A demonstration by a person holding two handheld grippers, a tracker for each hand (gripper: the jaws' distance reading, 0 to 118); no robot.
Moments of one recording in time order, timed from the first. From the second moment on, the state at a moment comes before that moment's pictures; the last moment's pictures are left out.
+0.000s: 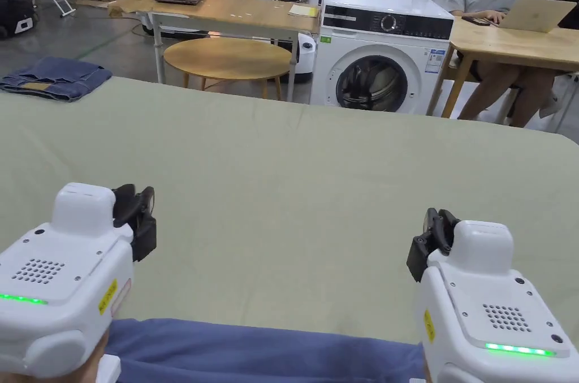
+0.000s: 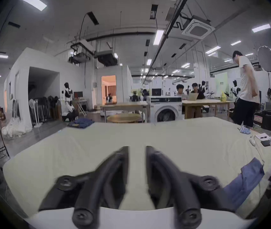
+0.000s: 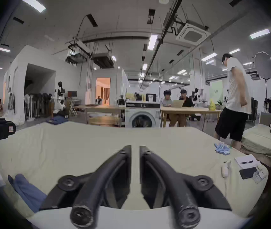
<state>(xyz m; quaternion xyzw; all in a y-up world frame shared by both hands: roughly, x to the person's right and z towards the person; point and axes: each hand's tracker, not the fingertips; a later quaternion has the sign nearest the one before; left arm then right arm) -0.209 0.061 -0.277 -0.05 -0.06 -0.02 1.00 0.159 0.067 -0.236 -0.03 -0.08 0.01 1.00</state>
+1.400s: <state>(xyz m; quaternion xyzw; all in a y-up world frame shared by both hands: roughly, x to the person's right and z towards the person) -0.393 -0.108 -0.325 -0.50 -0.32 0.42 0.68 0.151 0.035 -0.255 -0.13 -0.06 0.03 0.99</state>
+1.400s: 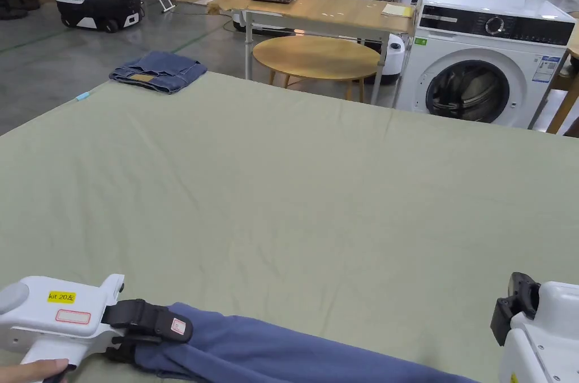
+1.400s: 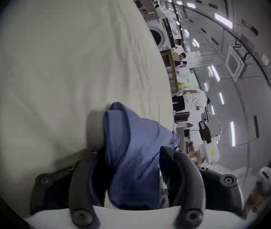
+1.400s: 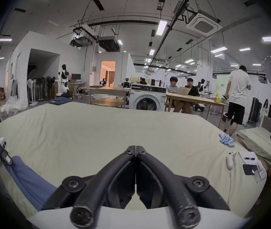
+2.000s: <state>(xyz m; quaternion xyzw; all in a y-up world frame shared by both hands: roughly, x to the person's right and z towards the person) -0.366 -0.073 -0.319 -0.49 -0.25 0.33 0.77 0.156 0.028 -0.256 -0.15 -0.06 0.03 0.99</state>
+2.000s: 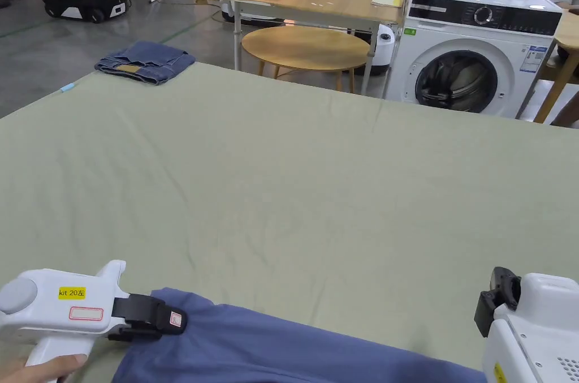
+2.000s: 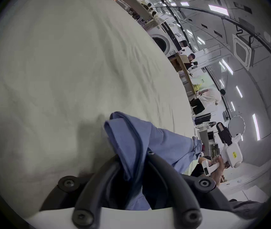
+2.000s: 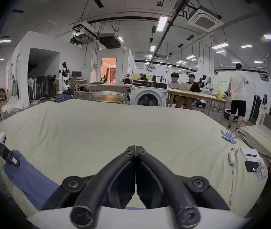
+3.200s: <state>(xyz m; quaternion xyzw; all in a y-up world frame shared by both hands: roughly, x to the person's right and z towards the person) -0.228 0.056 -0.338 -0.54 -0.33 0.20 0.75 0.162 0.030 -0.261 -0.15 -0.04 0.03 0.99</state>
